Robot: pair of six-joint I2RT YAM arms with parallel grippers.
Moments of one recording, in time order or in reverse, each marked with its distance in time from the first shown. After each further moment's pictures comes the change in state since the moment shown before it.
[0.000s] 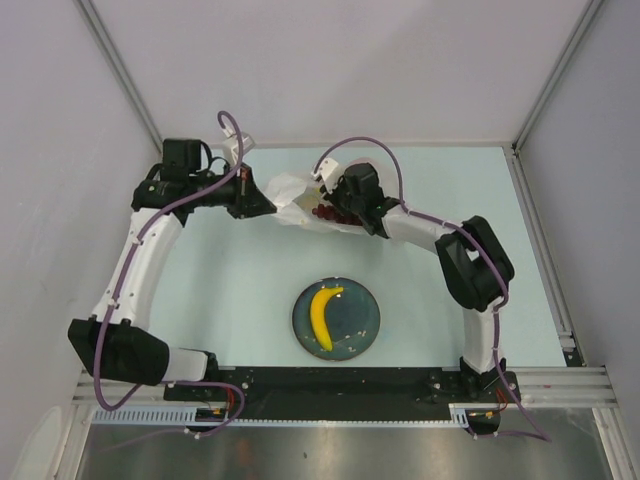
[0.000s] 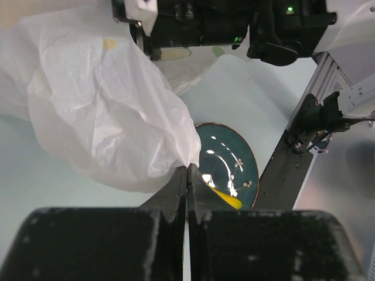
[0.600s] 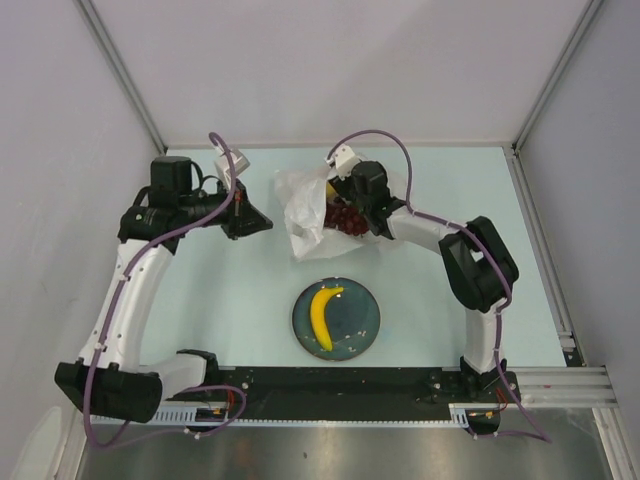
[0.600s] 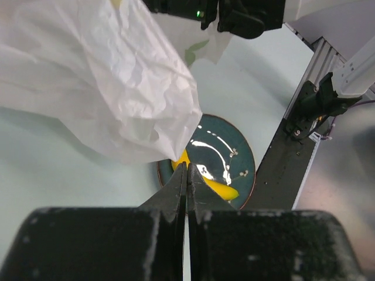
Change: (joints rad) left arm -0.015 -0.200 -0.103 -0.015 0.017 0.044; right arm -0.025 -0.010 -0.037 0.175 0.330 0.035
